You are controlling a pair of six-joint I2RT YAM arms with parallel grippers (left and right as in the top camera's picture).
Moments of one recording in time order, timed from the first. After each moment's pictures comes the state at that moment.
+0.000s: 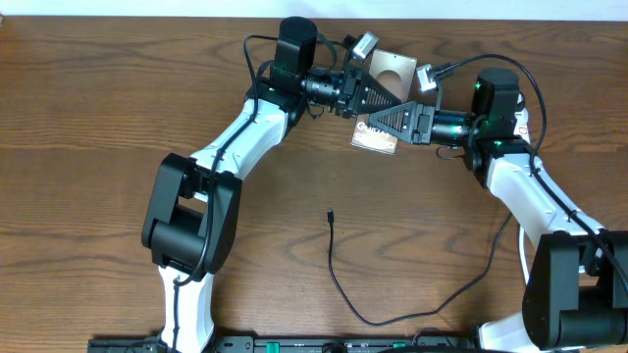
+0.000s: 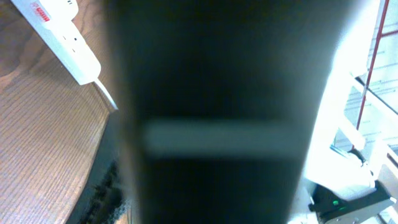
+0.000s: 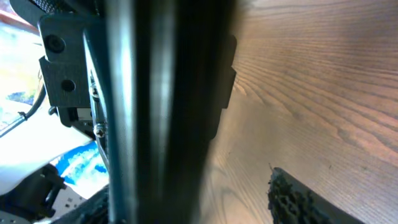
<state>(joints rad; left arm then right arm) -0.41 2.10 1.56 0.26 1.42 -0.97 0.06 1.68 1.02 0.14 -1.24 0.62</state>
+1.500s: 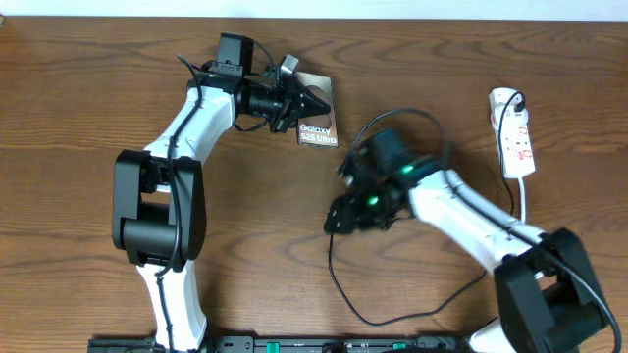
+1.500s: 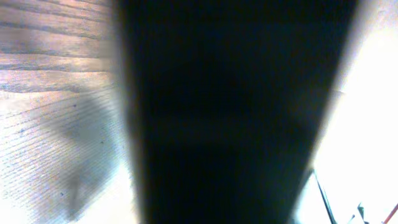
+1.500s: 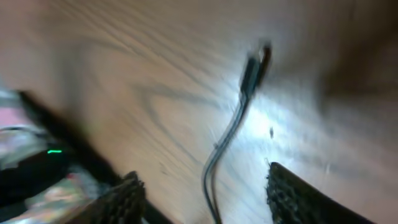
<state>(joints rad) -0.17 2.10 1.56 -0.51 1.20 -0.68 0.56 1.69 1.02 -0.71 -0.54 0.31</state>
